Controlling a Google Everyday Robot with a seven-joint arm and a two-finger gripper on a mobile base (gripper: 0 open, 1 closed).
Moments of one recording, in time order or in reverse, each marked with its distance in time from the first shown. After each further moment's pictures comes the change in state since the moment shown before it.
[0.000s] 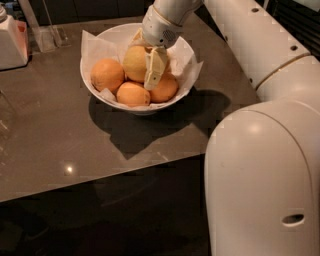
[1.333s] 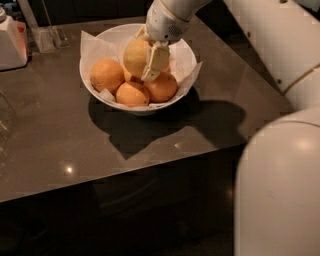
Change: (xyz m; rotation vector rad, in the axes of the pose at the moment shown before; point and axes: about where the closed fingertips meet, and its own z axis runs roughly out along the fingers) arm -0.008 0.010 -0.028 0.107 -0.008 -0.002
